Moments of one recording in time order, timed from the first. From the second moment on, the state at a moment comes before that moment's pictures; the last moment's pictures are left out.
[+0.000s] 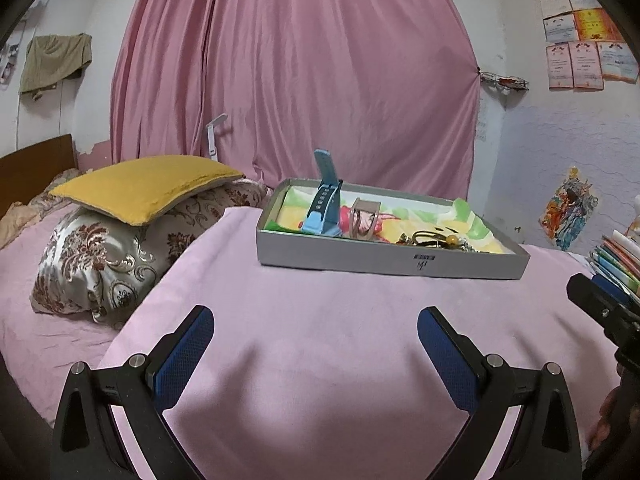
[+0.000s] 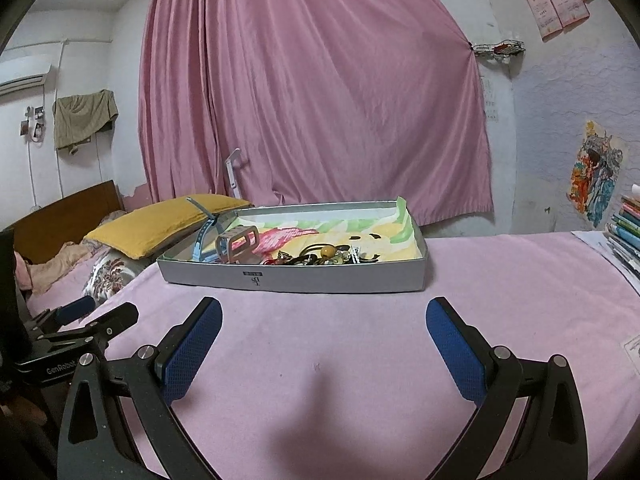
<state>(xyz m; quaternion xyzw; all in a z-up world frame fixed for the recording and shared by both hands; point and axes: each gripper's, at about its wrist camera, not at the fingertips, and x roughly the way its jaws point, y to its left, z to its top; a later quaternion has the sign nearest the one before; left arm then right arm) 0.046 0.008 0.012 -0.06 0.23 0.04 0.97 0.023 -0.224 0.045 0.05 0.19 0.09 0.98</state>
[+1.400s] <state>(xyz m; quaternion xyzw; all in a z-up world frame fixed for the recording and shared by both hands) 0.044 0.010 0.012 -0.07 0.23 0.04 0.97 0.022 -0.223 0.045 0.05 0.19 0.09 0.98</state>
